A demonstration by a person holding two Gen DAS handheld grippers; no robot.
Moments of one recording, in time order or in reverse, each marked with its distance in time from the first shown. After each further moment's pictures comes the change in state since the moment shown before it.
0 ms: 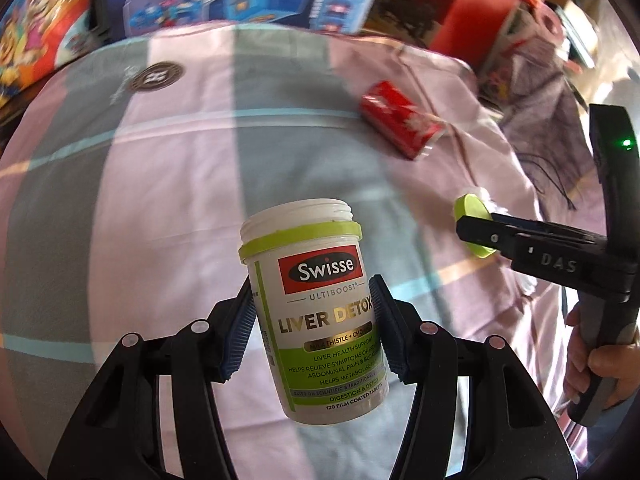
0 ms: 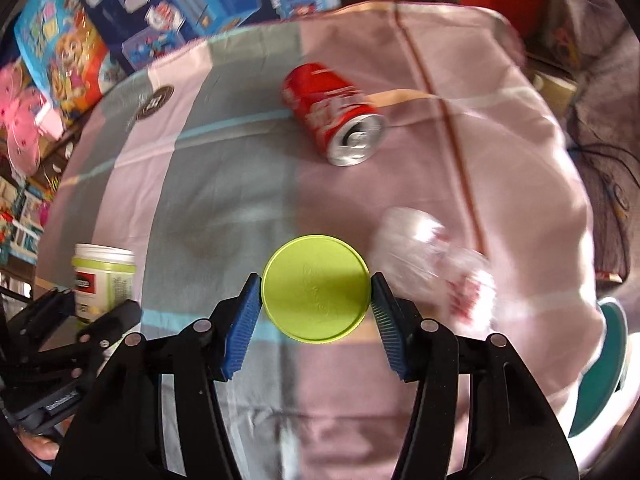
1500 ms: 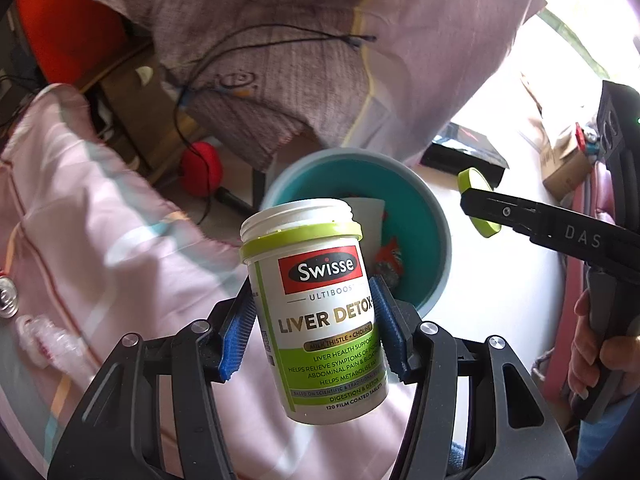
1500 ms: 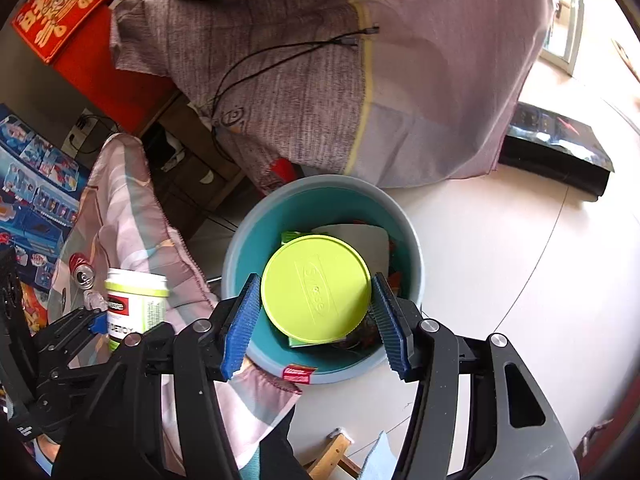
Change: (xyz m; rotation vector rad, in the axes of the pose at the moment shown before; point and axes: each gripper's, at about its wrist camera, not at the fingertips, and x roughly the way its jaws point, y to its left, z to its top) left arm 0.096 -0.460 -0.061 0.717 0.199 -0.221; right arm -0.155 -0.405 -0.222 0.737 -0.224 -0.110
